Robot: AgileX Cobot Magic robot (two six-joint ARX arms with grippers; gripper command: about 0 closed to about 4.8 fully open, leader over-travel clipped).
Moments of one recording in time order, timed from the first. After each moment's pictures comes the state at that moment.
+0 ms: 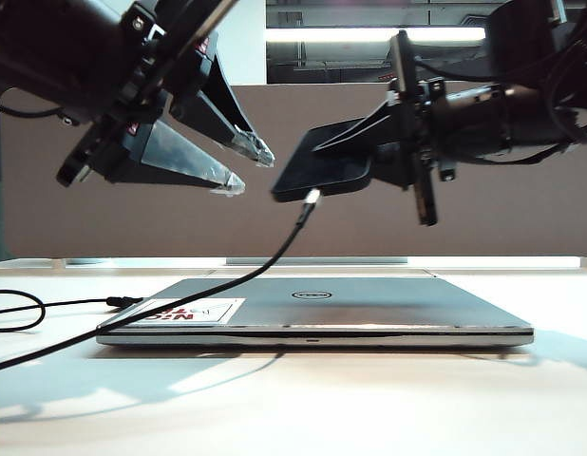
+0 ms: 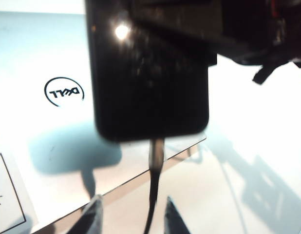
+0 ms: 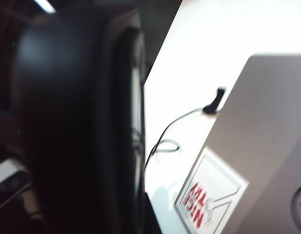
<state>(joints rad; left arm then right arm) -0.75 1.16 0.58 0.13 0.12 -0.47 0.31 1.69 0.84 0.67 -0.95 0.86</state>
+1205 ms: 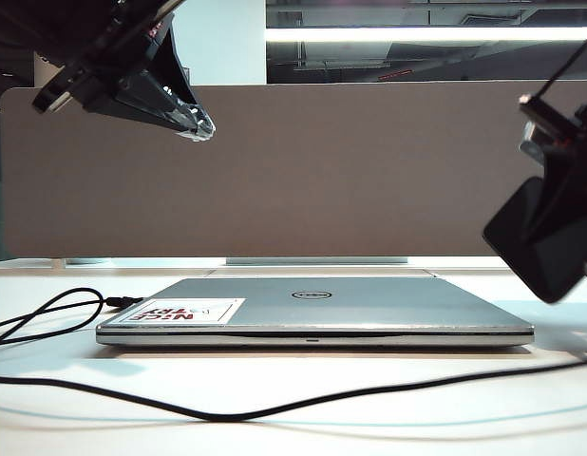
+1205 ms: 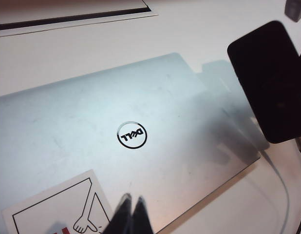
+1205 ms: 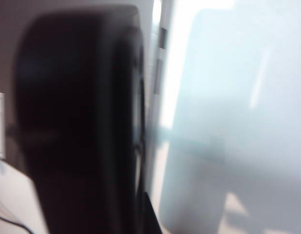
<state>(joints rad) -0.61 1.13 0.76 -0.11 0.12 -0.21 -0.05 1.61 1.14 -0.77 -0.60 0.03</state>
